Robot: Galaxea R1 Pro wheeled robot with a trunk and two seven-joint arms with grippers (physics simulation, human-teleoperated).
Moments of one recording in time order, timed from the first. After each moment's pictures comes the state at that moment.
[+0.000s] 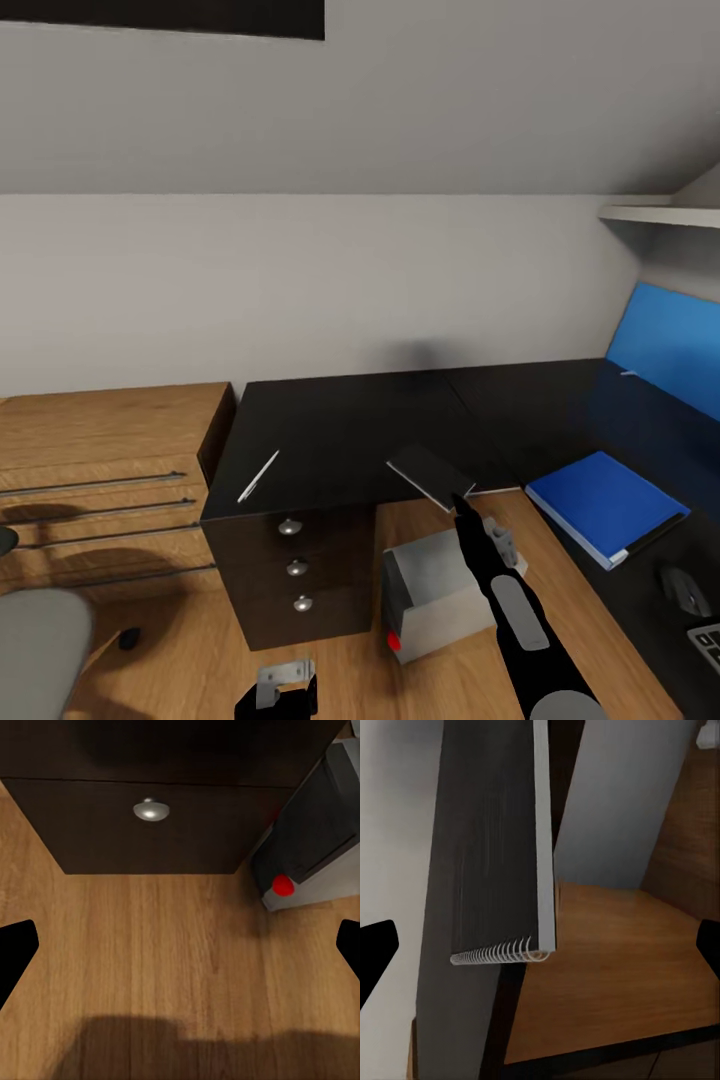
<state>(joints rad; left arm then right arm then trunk) 0.00 -0.15 -0.21 -1.04 0.15 0.12 0.26 -0.47 0.12 -0.22 -0.82 -1.06 0.08 0.10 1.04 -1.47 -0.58</state>
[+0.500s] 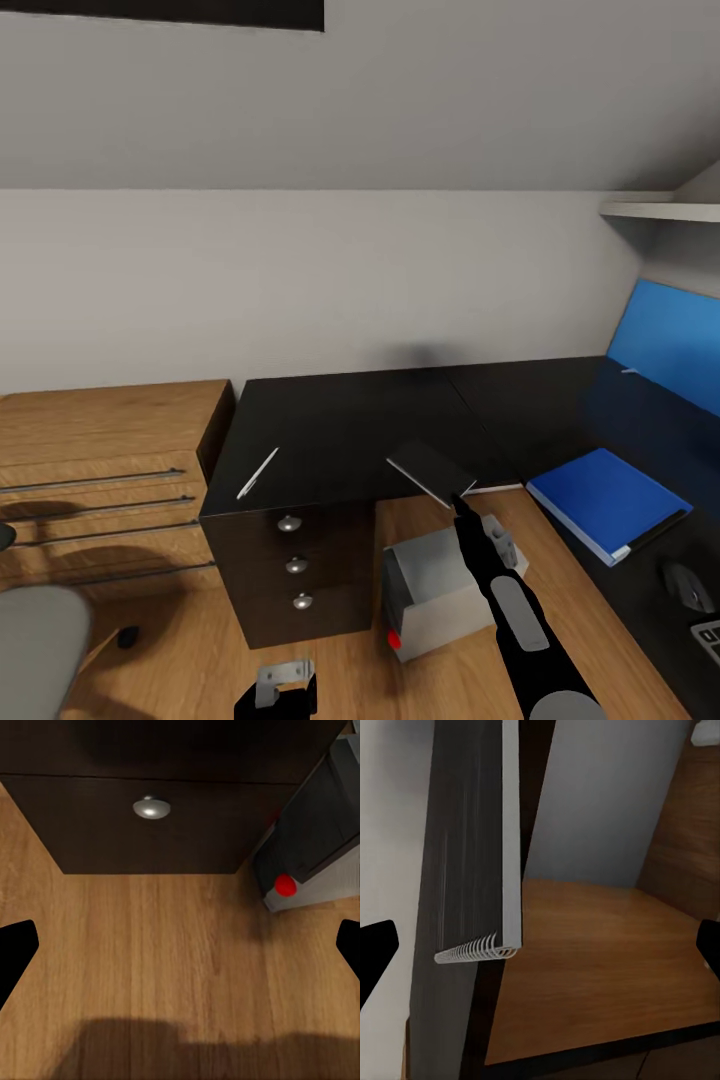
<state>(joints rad) 0.00 -0.15 -0.20 -1.04 0.15 0.12 0.26 -0.47 0.12 -0.22 -0.82 -1.06 0.08 0.10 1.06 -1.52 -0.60</state>
